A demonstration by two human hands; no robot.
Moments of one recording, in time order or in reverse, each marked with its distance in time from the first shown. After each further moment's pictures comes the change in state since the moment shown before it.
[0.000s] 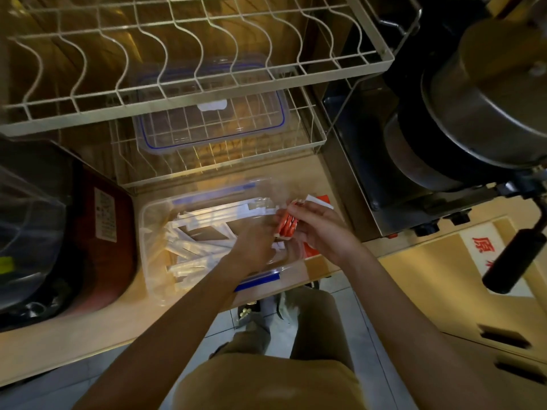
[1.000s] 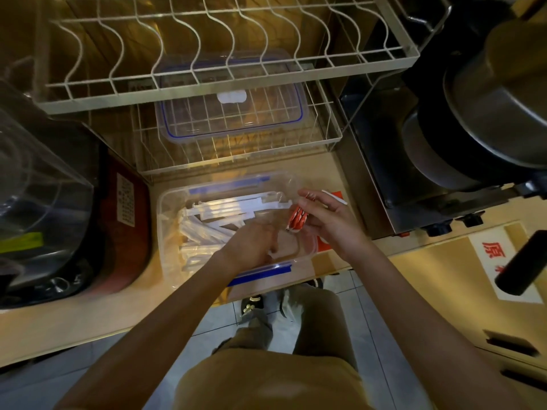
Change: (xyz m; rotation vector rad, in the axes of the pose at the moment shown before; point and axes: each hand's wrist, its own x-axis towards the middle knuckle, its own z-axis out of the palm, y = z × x) left_hand -0.017 -0.035 -0.007 0.264 -0.103 0.221; right_hand -0.002 0.007 0.010 -0.227 0.102 -0.133
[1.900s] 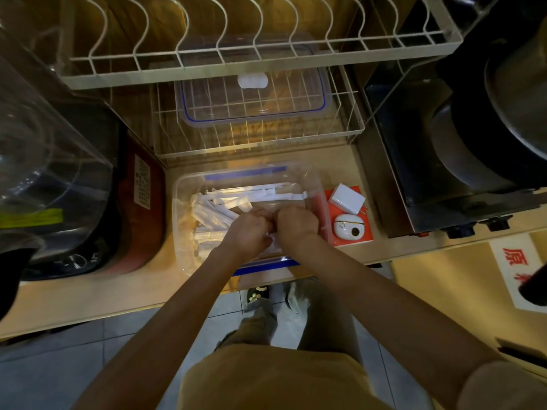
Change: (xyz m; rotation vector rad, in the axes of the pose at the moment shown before) left_hand -0.016 -0.013 0.002 -0.100 0.128 -0.183; right_hand 0.054 0.061 0.073 -1.709 0.091 -0.045
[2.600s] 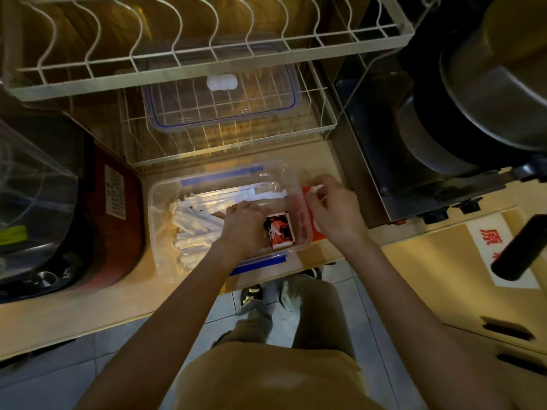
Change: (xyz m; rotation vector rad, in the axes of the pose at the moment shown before) left_hand 0.022 0.027 -0.001 0.157 -0.059 -0.164; right_hand -0.061 0.080 -0.068 0.704 0.309 0.017
